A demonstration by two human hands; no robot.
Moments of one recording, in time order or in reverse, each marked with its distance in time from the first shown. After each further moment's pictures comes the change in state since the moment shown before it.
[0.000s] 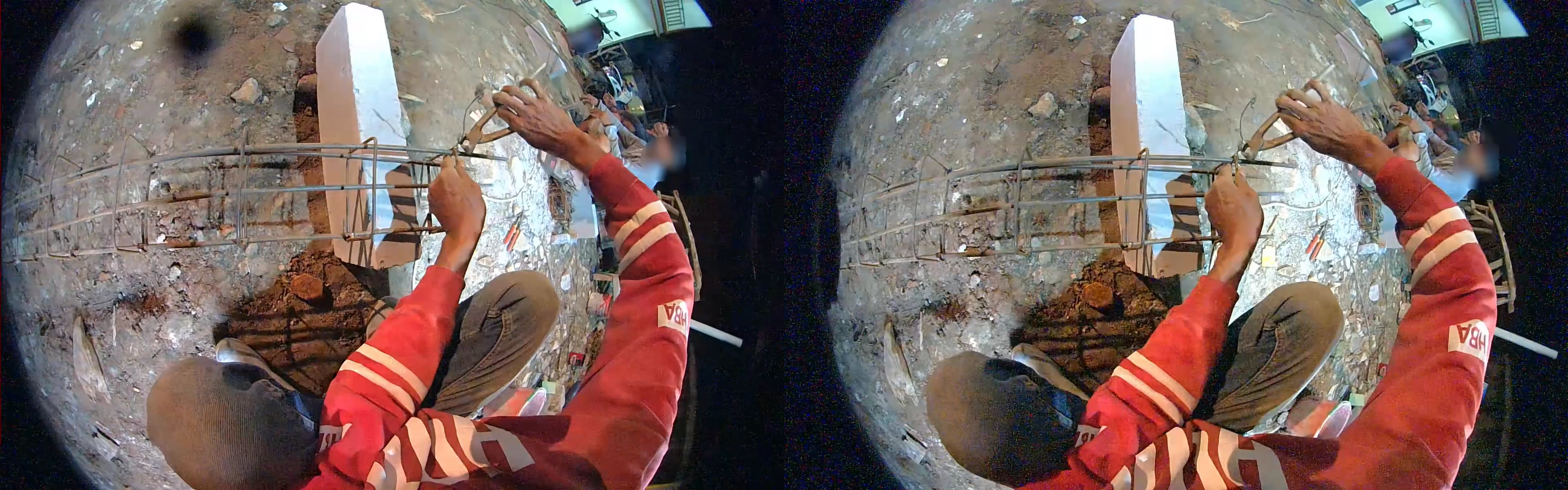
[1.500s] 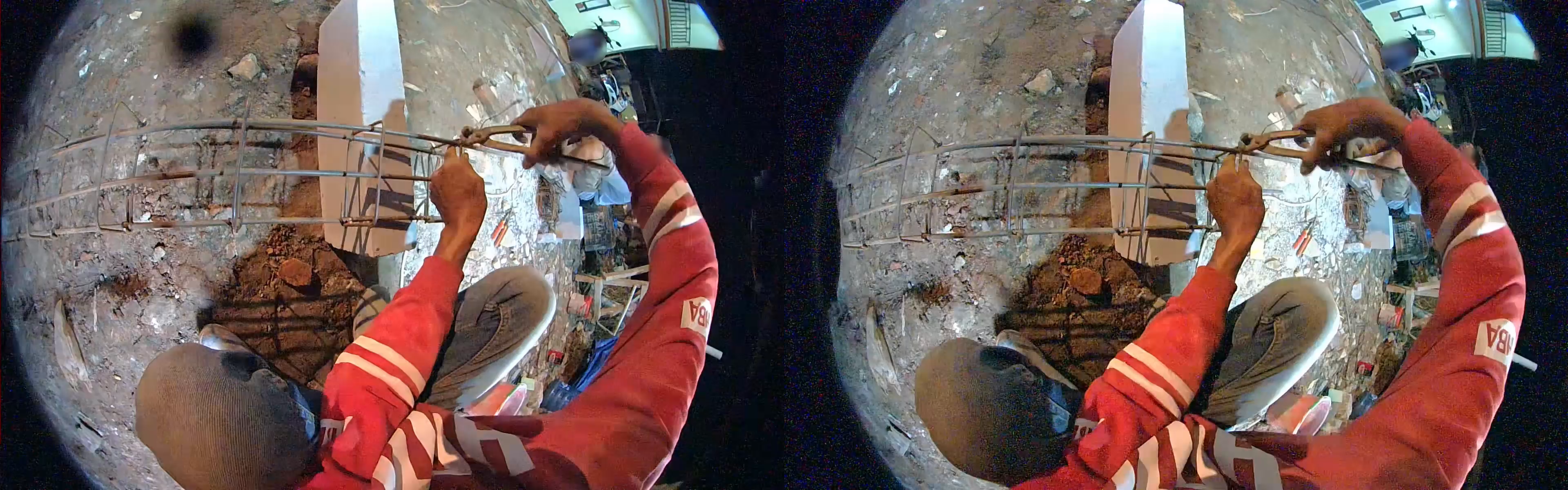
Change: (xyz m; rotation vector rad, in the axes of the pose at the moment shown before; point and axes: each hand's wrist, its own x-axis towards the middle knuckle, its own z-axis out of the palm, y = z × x) left_hand -0.003 -0.002 -0.002 -0.085 -0.026 -0.007; right_hand 0.044 0.021 -0.073 1.171 -1.169 0.453
